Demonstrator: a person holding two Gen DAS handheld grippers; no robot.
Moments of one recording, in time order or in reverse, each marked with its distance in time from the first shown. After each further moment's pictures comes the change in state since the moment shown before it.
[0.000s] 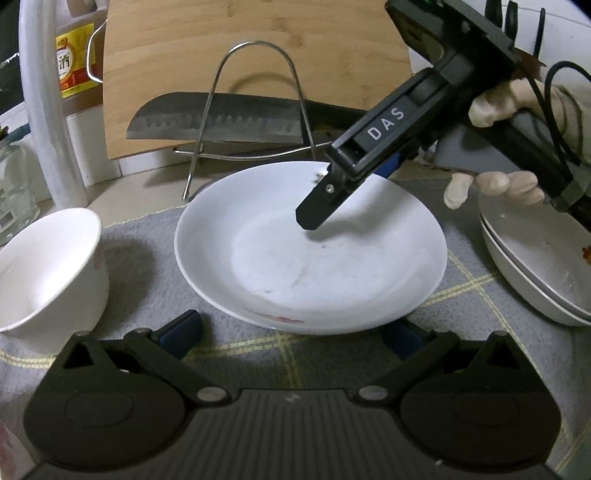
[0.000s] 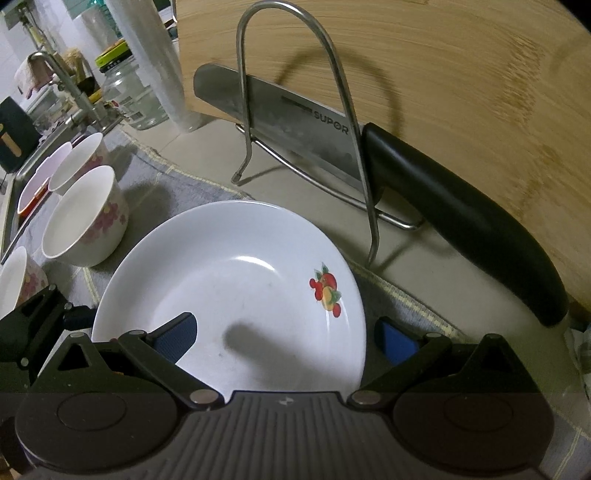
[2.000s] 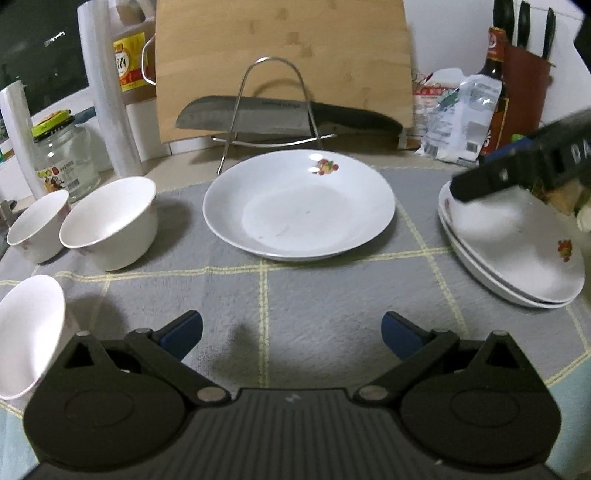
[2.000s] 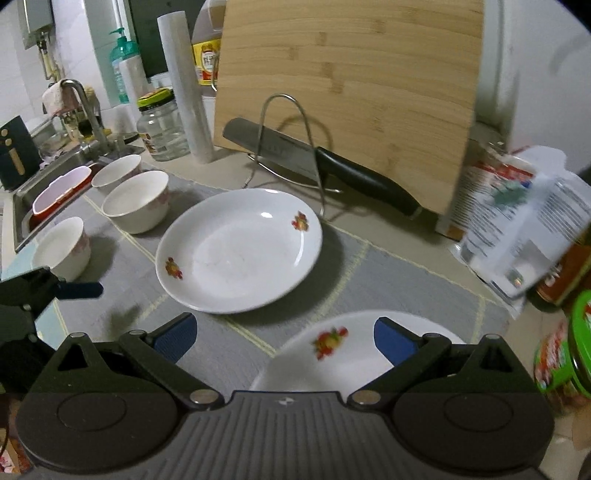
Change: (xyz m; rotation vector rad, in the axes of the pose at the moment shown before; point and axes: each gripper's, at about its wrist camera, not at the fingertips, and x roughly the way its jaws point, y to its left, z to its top) left arm -0.068 -0.053 -0.011 -0.086 0.074 0.177; right arm -0.133 0.036 -0.123 -0.011 -0.247 -0.140
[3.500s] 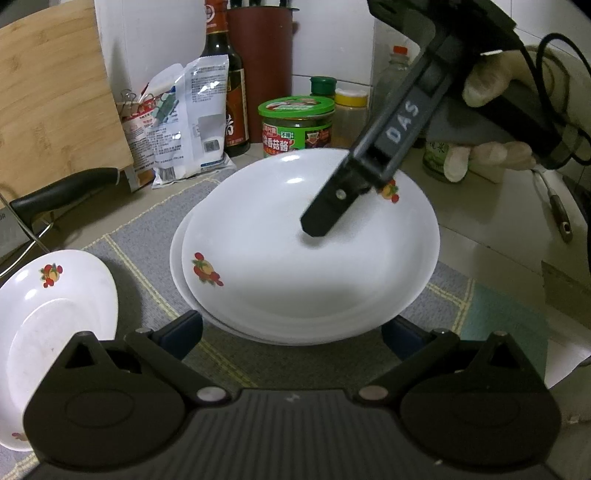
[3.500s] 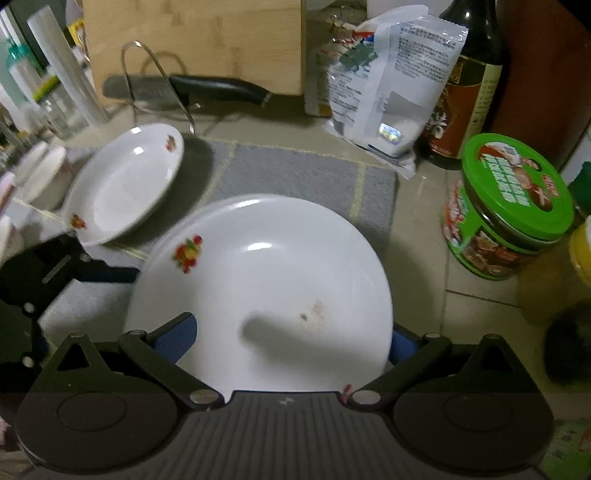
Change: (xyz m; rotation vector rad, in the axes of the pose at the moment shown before) left arm 0.034 -0.100 0.028 0.543 -0.047 -0.610; right arm -0.023 -0.079 -0.047 0.263 0.257 -0.172
